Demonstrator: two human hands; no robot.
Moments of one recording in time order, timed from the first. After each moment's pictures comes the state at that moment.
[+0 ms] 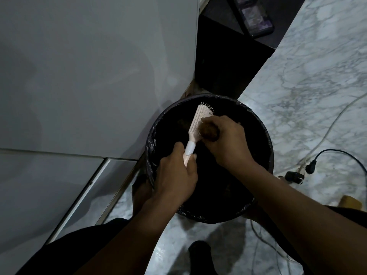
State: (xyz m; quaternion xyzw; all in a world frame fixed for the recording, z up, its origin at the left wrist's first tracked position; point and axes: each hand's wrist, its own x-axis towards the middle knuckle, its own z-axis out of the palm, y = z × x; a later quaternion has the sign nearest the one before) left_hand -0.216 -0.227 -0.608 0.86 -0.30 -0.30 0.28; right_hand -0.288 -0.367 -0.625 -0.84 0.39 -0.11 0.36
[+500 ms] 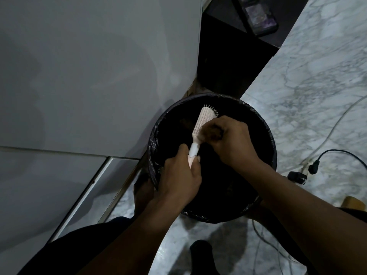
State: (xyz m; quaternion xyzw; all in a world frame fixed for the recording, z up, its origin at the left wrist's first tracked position) left_hand -0.219 -0.226 -0.610 0.86 -0.30 -0.32 0.27; right_hand -0.289 -0.374 -0.623 -0.84 0.35 -0.14 0.39
